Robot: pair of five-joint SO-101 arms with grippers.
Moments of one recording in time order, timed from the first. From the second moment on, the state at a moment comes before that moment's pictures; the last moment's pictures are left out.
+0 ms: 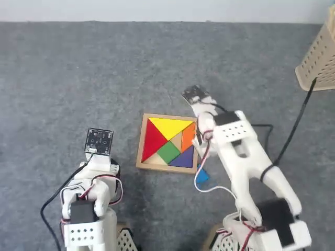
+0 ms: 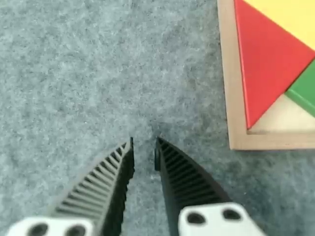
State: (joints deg) left arm -11.0 -103.5 97.1 72.6 -6.1; right arm -21.1 -11.4 38.9 63.6 11.9
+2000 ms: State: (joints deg) left arm -11.0 -103.5 97.1 72.6 -6.1; right arm -9.8 -10.1 45.0 62.1 -0.7
